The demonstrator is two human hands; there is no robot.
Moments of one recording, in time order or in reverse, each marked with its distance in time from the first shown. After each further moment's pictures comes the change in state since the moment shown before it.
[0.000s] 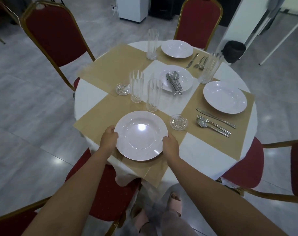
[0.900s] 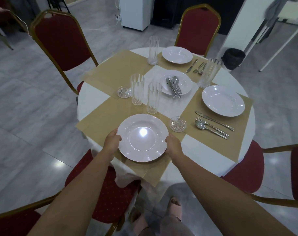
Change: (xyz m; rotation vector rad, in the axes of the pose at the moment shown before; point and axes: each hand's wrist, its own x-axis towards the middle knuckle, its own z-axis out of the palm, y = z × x) left_hand -0.015 -0.004 0.005 -0.134 -0.043 -0.081; right_hand 0.004 -0.008 -0.021 0.037 -0.133 0.085
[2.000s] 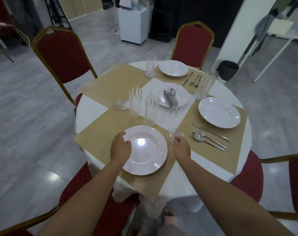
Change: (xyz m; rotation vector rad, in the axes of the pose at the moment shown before) left_hand 0.001 0.018 0.036 0.453 0.181 0.363; right_hand 0.034 -0.018 -0.029 -0.299 0.279 -0.196
